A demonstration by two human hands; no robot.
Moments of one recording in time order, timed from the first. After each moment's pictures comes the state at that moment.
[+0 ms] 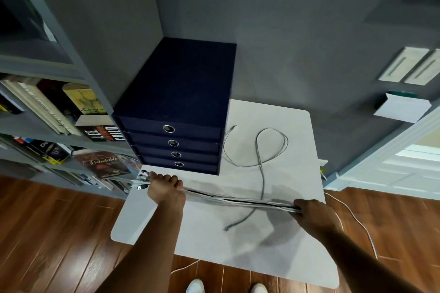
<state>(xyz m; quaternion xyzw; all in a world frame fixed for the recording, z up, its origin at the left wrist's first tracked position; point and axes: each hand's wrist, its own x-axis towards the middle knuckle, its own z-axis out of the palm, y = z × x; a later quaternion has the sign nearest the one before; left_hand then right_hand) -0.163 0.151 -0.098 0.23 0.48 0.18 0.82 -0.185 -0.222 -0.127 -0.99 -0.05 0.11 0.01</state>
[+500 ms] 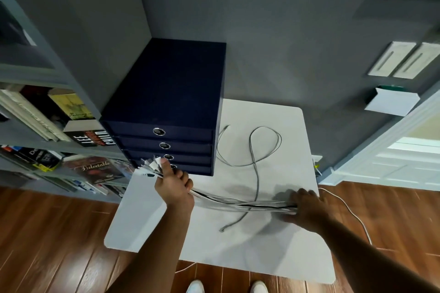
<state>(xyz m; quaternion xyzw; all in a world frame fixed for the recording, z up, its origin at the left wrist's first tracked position) -0.164 0.108 -0.072 0.36 0.38 0.18 0.83 -0.171 -0.224 -0.125 -0.98 -0.05 0.20 0.03</state>
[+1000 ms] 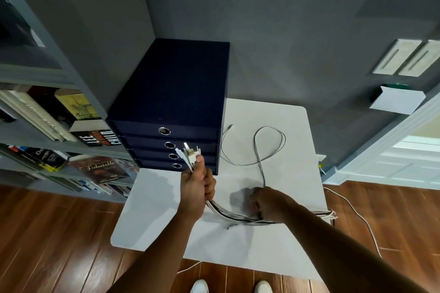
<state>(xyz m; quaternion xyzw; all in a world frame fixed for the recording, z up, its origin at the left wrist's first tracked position) -0.185 0.095 -0.058 0.53 0.16 0.00 0.83 -0.156 -0.122 -0.111 -0.93 -0.21 0.28 0.08</state>
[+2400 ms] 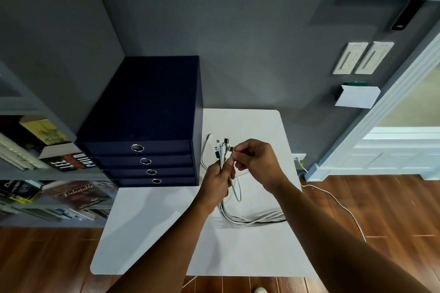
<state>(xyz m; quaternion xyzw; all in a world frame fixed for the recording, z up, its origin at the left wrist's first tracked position) -0.152 0.016 -0.038 0.71 0.05 -0.13 0.69 -0.126 -0.119 -0.006 -0.73 0.03 0.04 0.68</state>
